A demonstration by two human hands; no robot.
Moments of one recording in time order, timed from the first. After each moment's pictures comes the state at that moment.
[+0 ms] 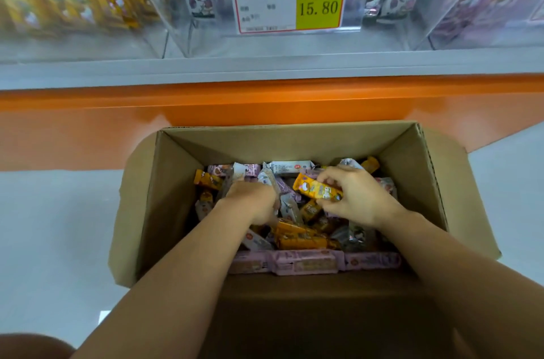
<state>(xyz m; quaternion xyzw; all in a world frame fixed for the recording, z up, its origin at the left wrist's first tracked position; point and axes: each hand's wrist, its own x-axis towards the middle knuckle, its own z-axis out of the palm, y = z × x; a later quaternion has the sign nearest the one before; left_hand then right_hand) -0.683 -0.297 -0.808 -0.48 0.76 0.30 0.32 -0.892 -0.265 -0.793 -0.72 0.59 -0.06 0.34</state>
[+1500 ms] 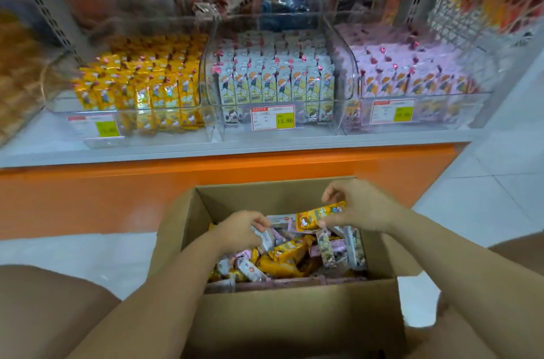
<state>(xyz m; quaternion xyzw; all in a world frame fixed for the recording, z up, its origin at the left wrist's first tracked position) -0.645 -0.250 -0.700 -0.54 0.69 0.48 -0.01 -0.896 -0.214 -0.618 -0.71 0.63 -0.09 0.31</state>
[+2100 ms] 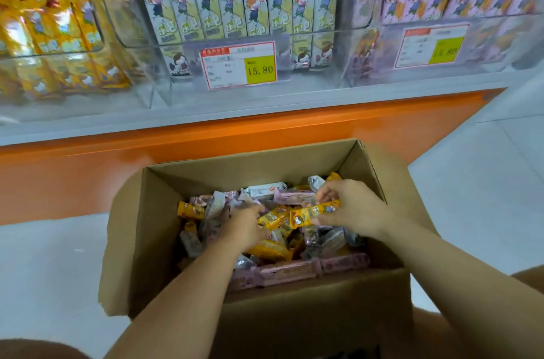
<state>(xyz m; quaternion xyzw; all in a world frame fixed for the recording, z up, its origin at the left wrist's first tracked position) -0.694 -0.271 -0.823 -0.59 0.69 0.41 0.07 -0.907 -0.233 -0.716 -0.62 0.67 -0.09 0.41</state>
